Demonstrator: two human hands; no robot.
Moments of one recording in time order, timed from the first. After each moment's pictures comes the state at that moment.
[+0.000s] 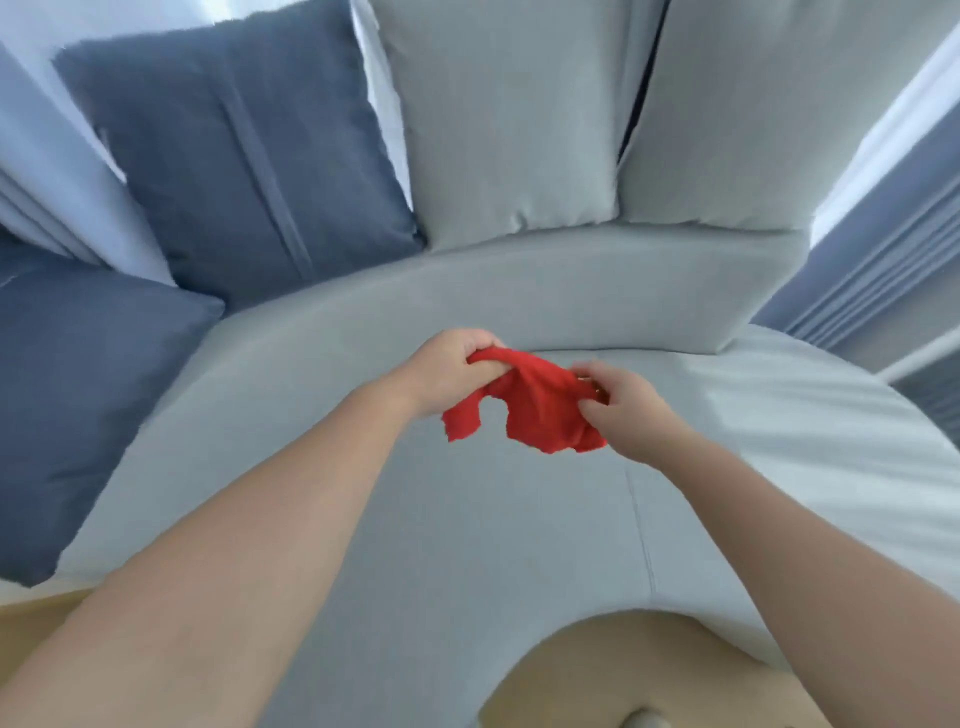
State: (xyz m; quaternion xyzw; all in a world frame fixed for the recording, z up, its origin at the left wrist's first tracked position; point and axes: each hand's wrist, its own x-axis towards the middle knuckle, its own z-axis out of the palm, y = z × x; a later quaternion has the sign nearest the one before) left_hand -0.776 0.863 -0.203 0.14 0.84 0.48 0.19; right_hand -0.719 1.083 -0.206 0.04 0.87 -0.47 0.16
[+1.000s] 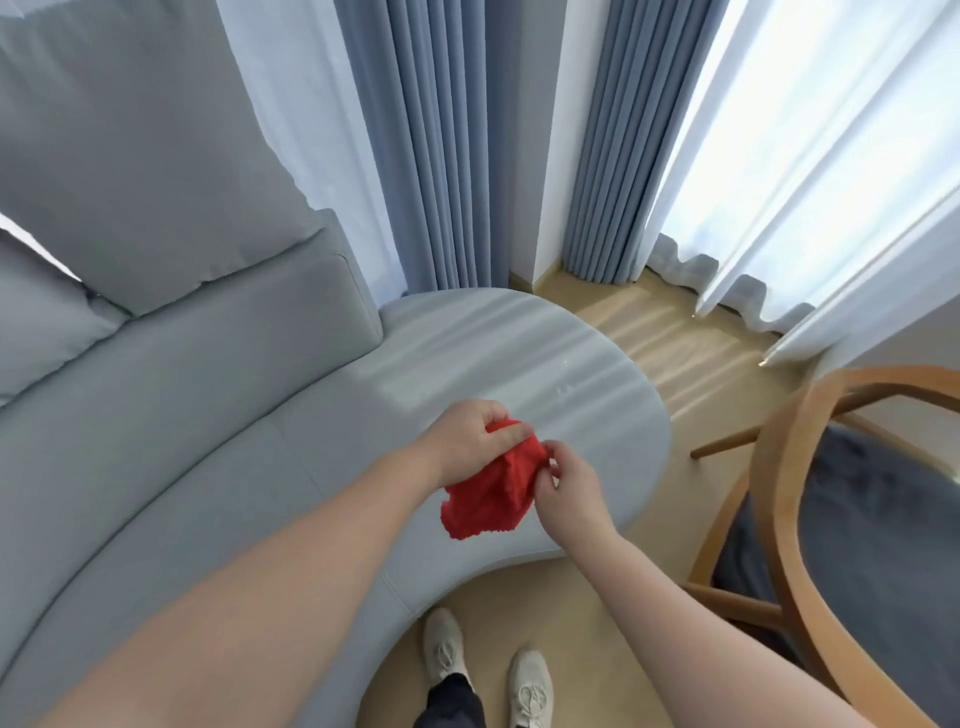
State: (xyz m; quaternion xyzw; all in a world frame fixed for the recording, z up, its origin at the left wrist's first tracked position) left_hand -0.615 1.406 -0.225 0.38 0.79 0.31 0.38; right_hand -0.462 1.473 -0.283 0.43 0.74 -0.51 -0.08
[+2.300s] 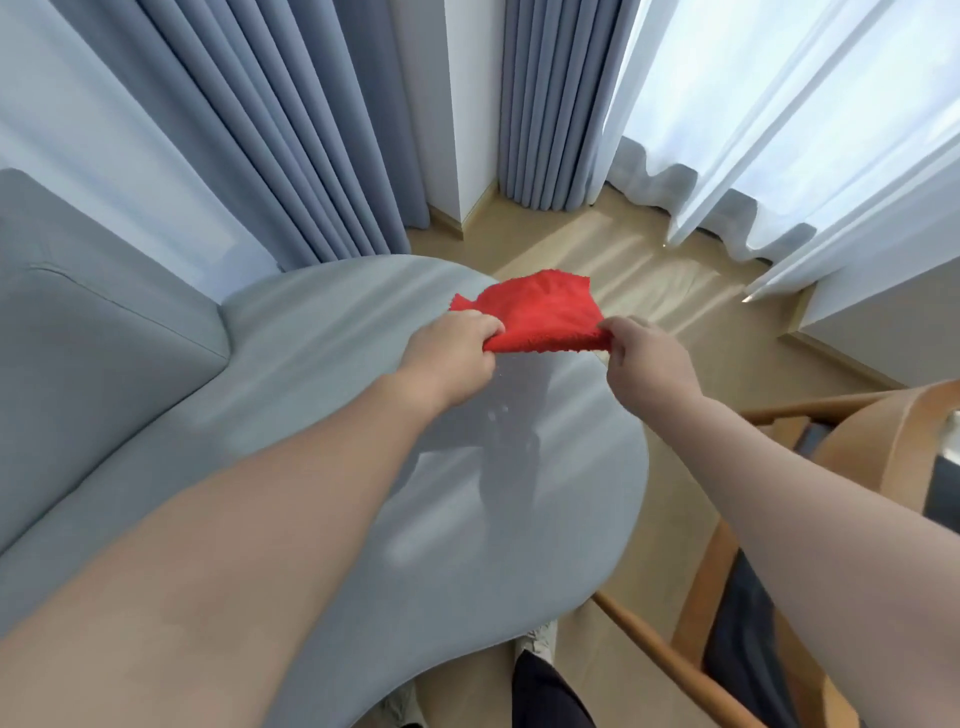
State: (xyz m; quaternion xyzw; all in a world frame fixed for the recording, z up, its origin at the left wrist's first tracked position) left_hand -0.720 1.710 -0.395 0.54 0.80 0.14 0.21; right_hand -0.527 1.833 -0.405 0.44 0.87 -0.23 -0.04
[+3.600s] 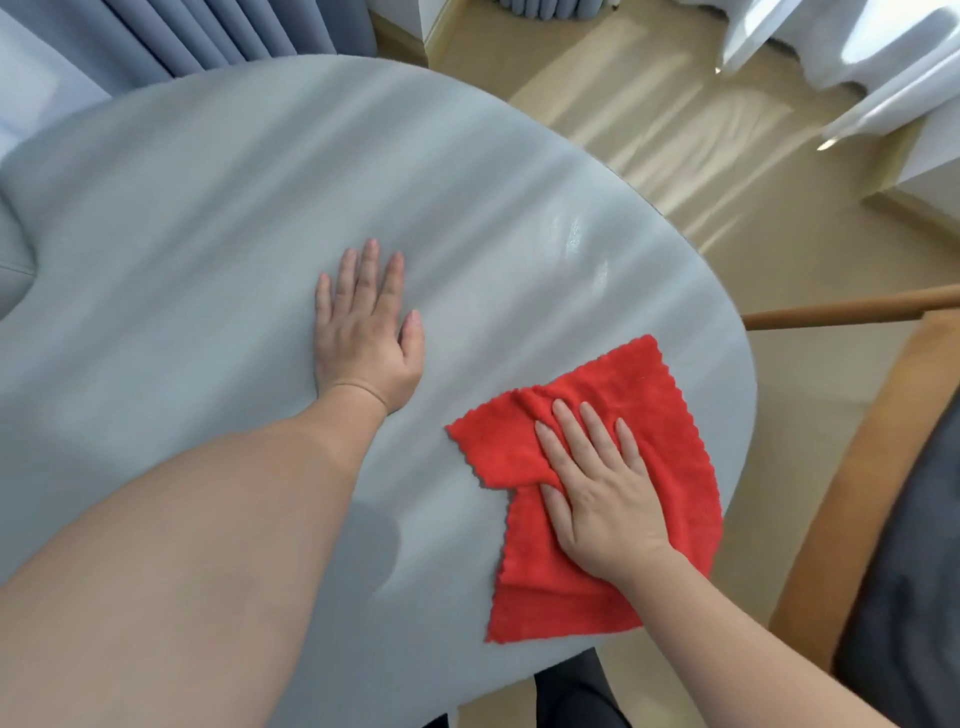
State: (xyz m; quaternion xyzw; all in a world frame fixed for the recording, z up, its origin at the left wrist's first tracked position) left_hand -0.755 1.648 -0.666 0.48 0.87 0.02 0.11; right_hand -0.471 1.665 -0.650 0.33 0.93 -0.14 0.10
